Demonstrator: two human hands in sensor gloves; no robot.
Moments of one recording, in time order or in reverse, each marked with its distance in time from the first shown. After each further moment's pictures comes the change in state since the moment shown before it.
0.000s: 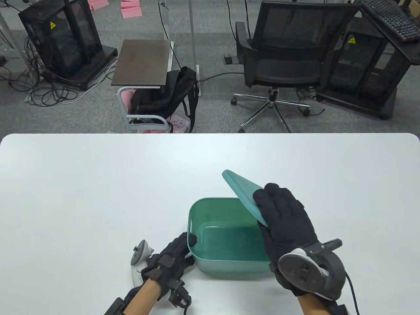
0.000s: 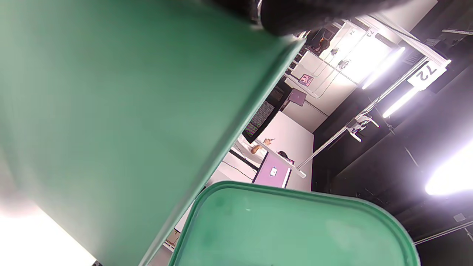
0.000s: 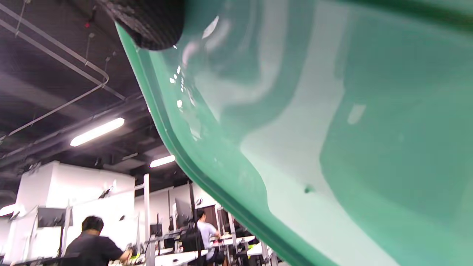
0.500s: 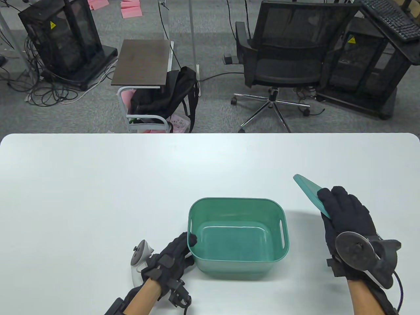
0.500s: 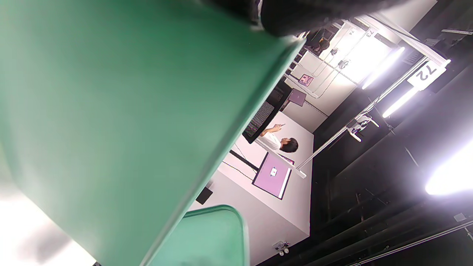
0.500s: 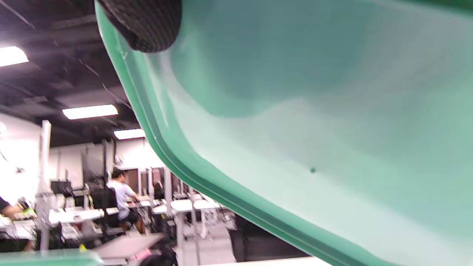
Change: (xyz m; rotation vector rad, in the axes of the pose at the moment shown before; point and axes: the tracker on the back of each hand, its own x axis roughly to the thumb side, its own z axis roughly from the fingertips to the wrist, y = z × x) left_hand 0.000 0.000 0.000 0.001 0.000 -0.002; right_hand -0.143 0.015 0.038 0.182 0.236 0.292
